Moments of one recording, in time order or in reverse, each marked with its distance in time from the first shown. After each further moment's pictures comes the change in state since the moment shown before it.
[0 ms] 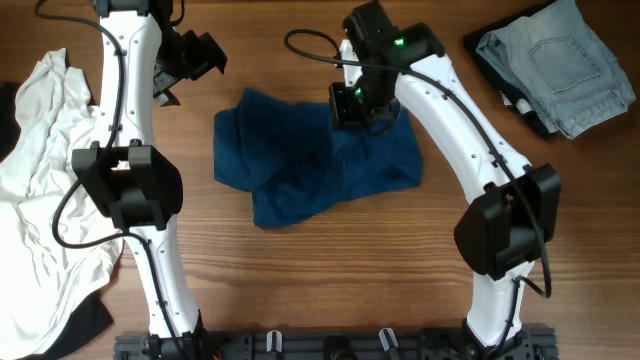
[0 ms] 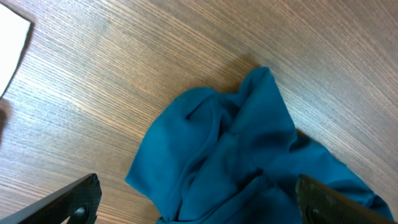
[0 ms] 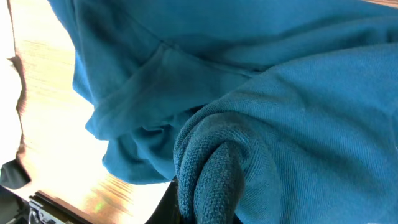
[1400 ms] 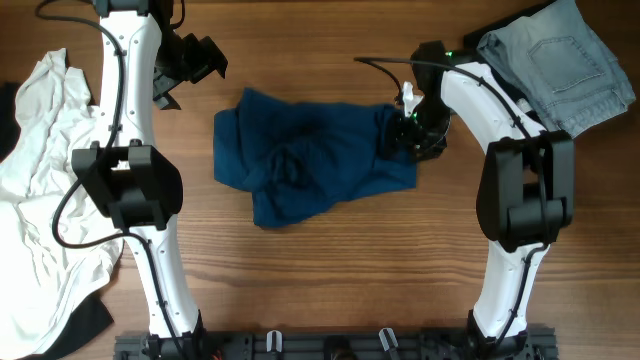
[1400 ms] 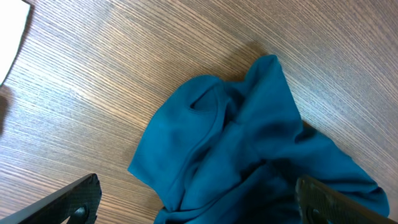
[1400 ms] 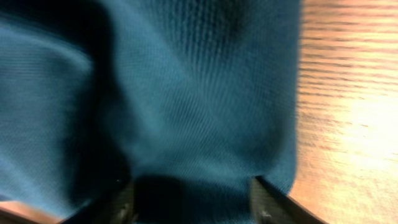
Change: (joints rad) left arm 0.000 0.000 0.000 -0.034 0.010 0.000; right arm -0.276 0.101 -0.309 0.024 0.011 -0.144
